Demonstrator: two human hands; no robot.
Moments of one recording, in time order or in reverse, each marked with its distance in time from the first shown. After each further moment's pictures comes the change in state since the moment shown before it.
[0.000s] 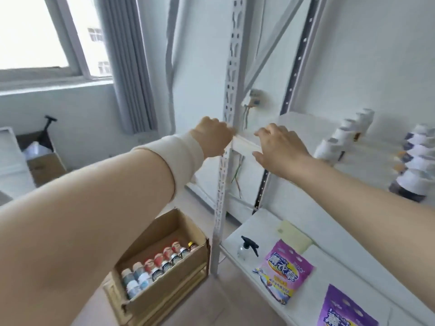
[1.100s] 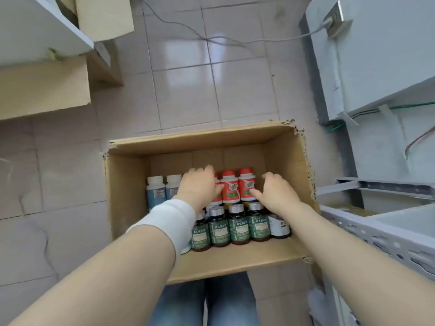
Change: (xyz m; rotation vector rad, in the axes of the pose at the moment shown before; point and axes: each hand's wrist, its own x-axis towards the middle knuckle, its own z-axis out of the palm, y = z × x) left_hand -0.036 0.003 0.680 -0.981 -0.951 -0.803; right_hand 0.185 -0.258 0.637 0.165 -1.142 -0.185
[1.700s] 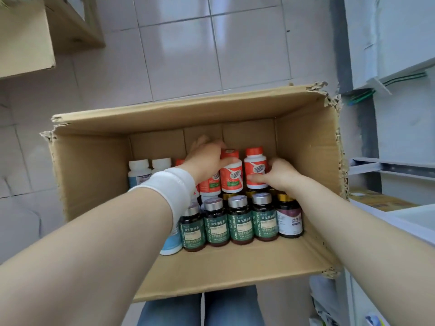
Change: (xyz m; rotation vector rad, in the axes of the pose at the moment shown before) left_hand 0.087 -0.006 0.045 -0.289 -0.050 0.016; right_hand 0.078 0.023 0.037 0.464 -0.191 0.093
